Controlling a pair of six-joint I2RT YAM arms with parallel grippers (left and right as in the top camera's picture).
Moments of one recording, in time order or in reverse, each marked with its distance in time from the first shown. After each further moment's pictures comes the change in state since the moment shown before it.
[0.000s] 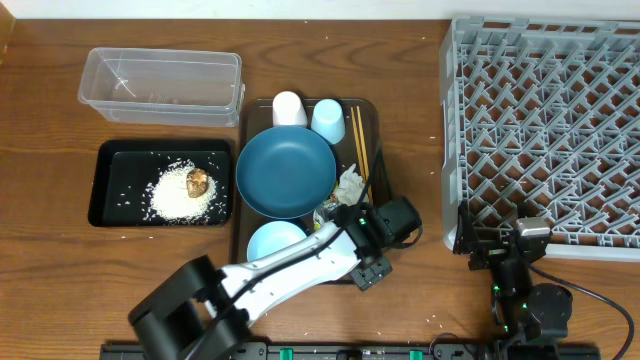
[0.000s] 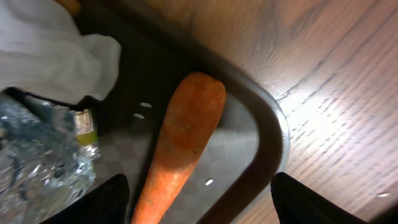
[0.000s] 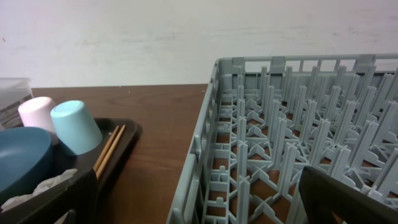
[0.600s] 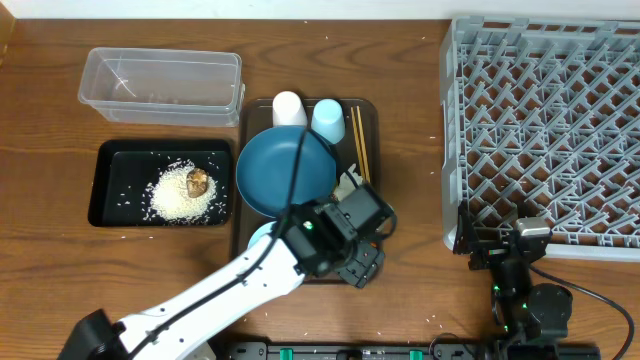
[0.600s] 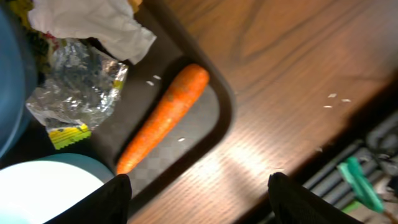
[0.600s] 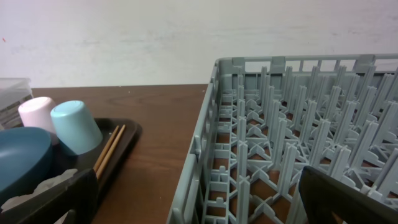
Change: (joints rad) left arm 0.059 -0.294 0.000 -0.106 0.107 -0.250; right arm 0.000 0.000 0.000 0.000 0.000 0.000
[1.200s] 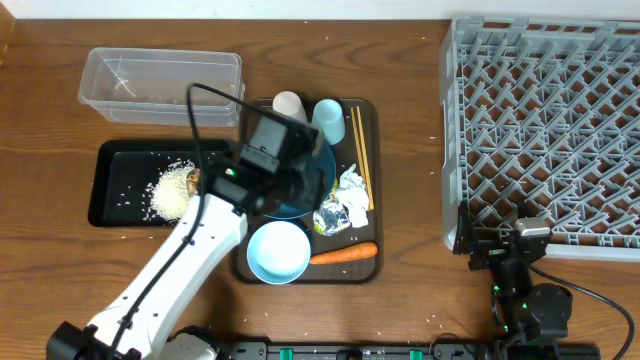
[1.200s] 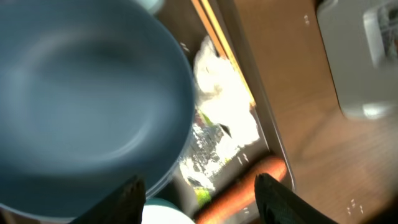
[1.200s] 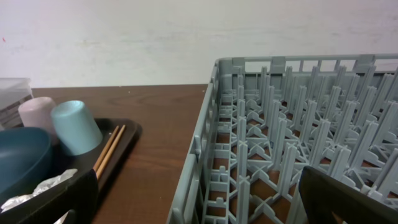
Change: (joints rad) left arm 0.451 -0.035 0.000 0.132 0.129 0.067; right arm 0.000 0.000 0.000 0.000 0.000 0.000
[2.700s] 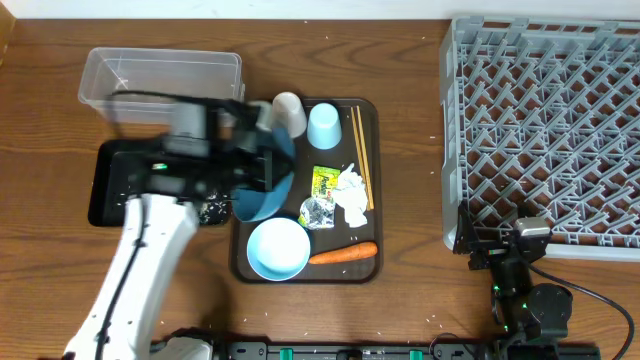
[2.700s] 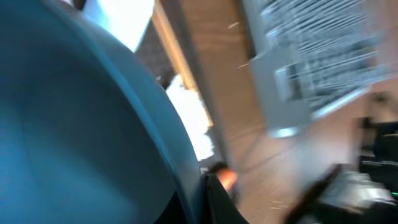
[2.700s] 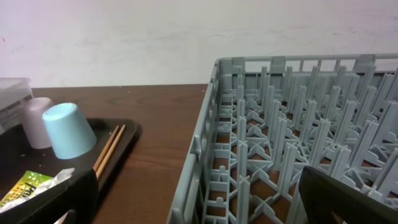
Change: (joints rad) left arm 0.273 -0.050 0.000 0.037 0.339 0.062; right arm 0.000 0.000 0.000 0.000 0.000 0.000
